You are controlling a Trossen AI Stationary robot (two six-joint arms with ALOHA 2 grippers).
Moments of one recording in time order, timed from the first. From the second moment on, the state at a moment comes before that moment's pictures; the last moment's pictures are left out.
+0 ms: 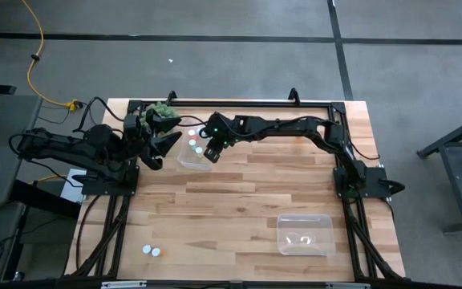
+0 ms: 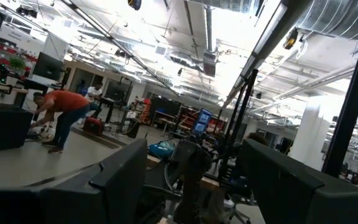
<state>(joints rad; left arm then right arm) -0.03 0.75 0.66 0.49 -0.40 -0.18 -0.21 2.18 1.80 -0.47 0.00 0.24</state>
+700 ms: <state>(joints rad) -0.03 0.75 0.66 0.48 -0.40 -0.18 -0.20 2.05 1.78 -0.58 0.07 0.09</state>
